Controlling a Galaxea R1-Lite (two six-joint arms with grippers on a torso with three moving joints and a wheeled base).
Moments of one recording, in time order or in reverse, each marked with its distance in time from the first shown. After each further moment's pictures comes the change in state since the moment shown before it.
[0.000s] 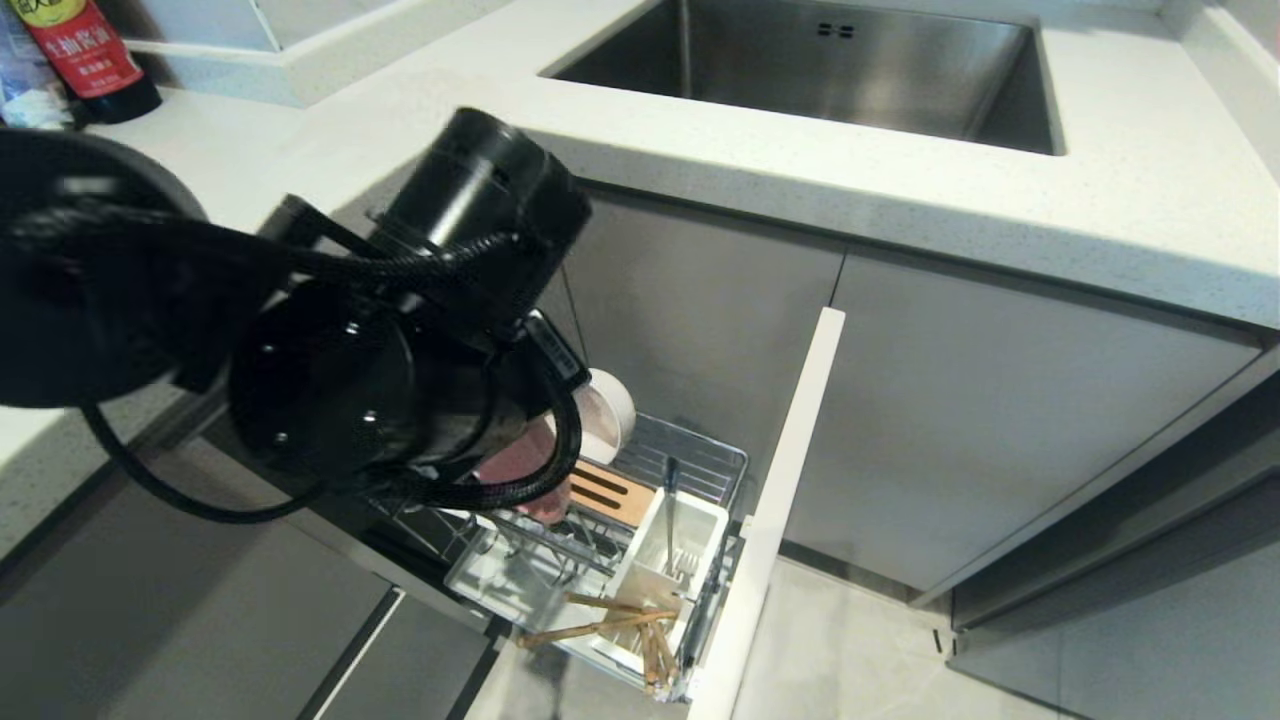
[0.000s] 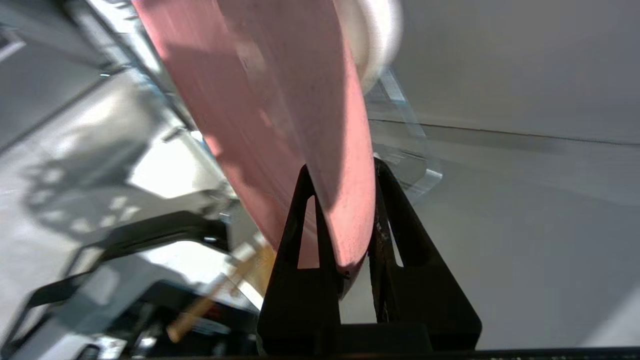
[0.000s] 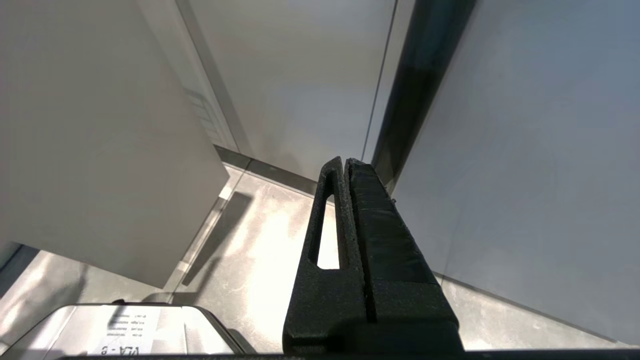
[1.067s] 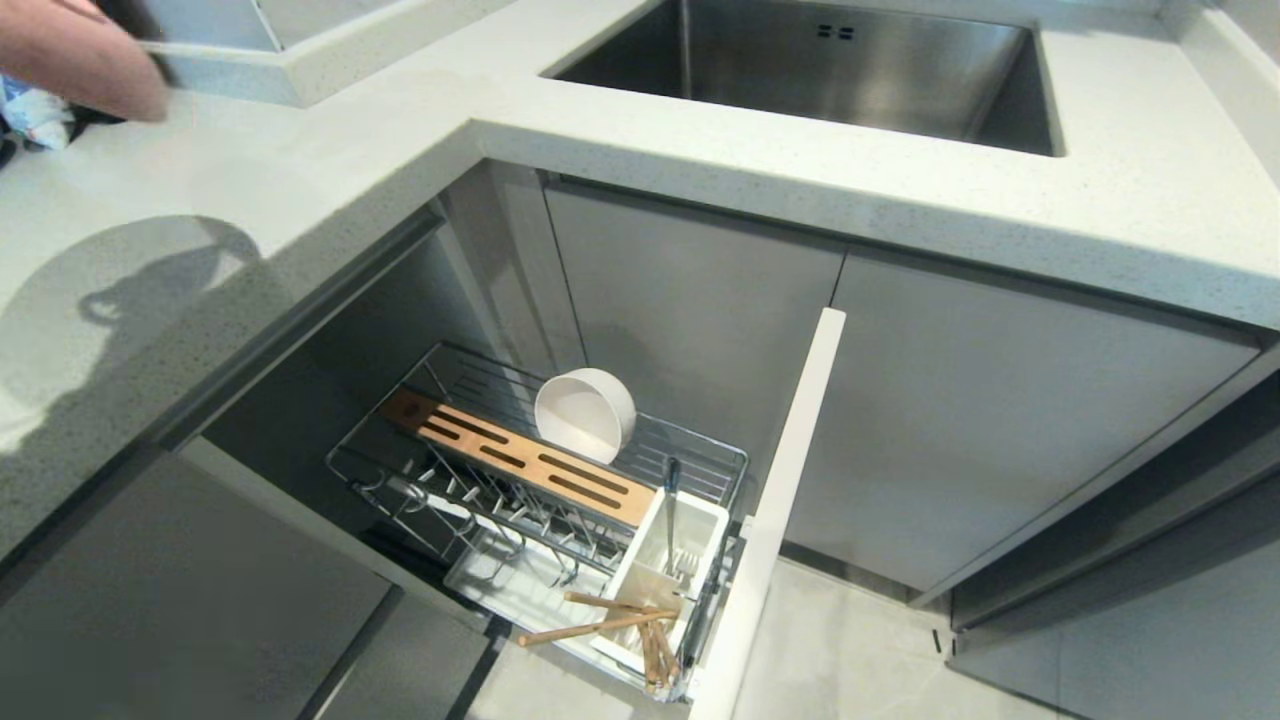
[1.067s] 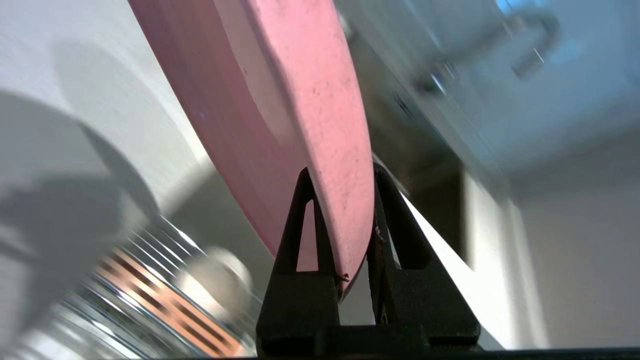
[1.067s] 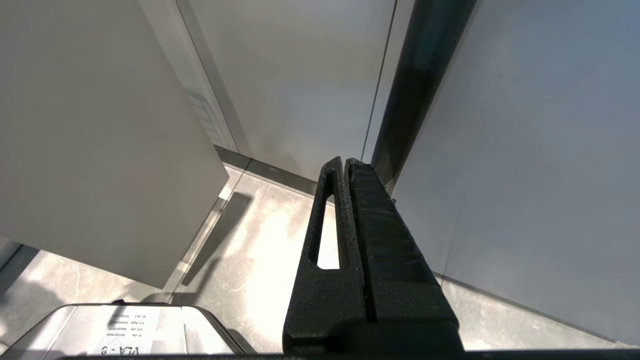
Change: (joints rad) left arm 0.137 -0.608 -0.043 -0.382 -0.068 0.700; right arm 0.000 0.000 0.000 0.000 0.000 0.000
